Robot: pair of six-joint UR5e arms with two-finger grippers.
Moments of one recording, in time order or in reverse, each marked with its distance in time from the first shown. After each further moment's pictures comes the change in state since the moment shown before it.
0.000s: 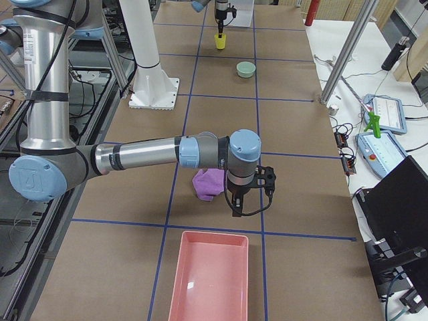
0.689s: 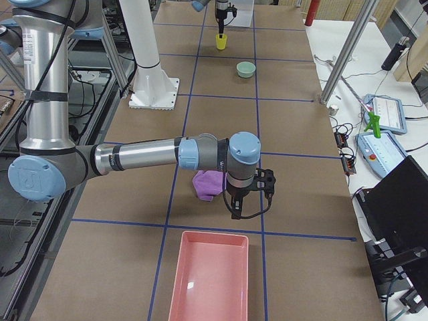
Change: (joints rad) left arm 0.006 -0.002 0.034 0.008 0.011 0.002; right arm 0.010 -0.004 -0.010 0.000 -0.004 0.000
